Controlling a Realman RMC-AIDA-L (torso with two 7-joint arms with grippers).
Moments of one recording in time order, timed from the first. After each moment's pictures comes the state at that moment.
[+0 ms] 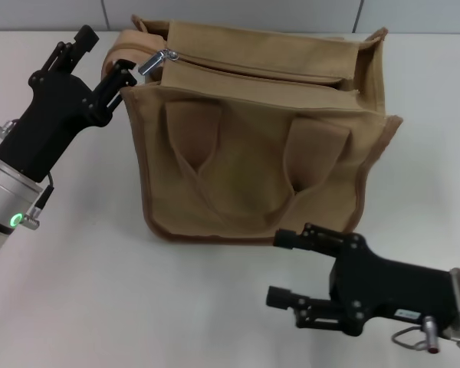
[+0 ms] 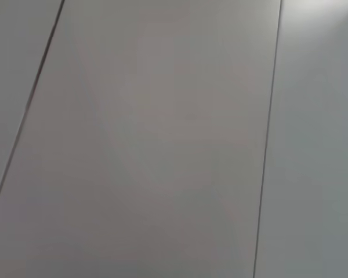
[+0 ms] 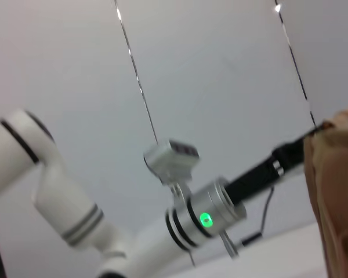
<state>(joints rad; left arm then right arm) -0.47 -2.07 -0.52 -0.04 2.33 1.61 -0.55 0.49 2.08 -0.46 -0.07 -2.13 -1.77 0.77</state>
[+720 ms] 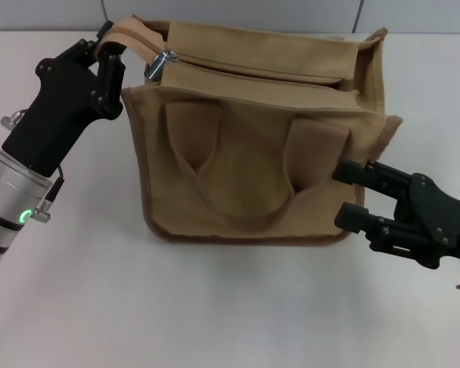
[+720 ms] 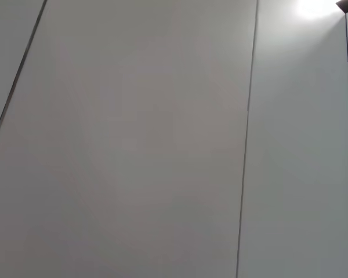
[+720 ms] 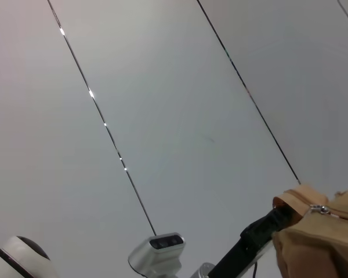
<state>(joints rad) -0.48 -2.07 -0.52 -0.08 2.33 1.65 -0.50 0.49 2.08 -0.27 -0.28 -2.13 -1.99 1.14</state>
